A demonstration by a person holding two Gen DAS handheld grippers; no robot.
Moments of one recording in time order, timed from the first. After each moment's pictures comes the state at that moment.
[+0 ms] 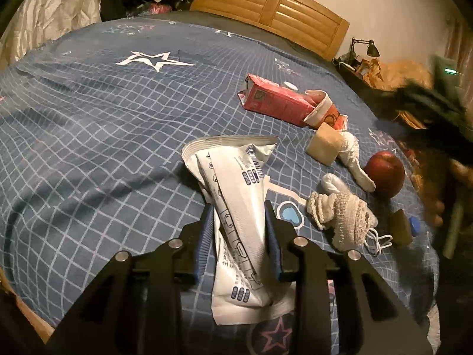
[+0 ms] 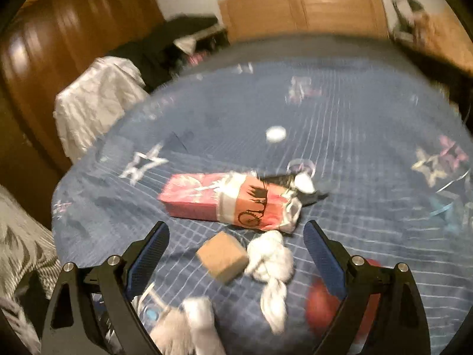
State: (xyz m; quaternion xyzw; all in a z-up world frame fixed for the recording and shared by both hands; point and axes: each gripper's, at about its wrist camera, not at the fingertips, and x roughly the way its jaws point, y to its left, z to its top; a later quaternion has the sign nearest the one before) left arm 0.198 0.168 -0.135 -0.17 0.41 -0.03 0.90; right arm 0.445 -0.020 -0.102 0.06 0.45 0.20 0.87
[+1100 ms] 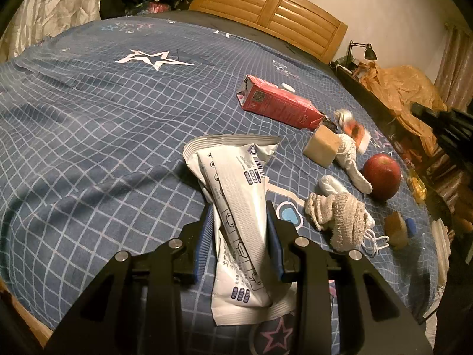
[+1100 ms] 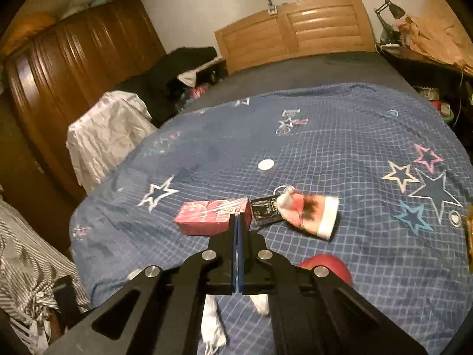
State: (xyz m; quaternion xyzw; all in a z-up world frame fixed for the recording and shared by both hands) left arm 0.197 0.173 -0.136 -0.18 0.41 -0.04 0.90; right arm 0.365 -0.109 -0.028 0.12 0.36 0.22 0.90
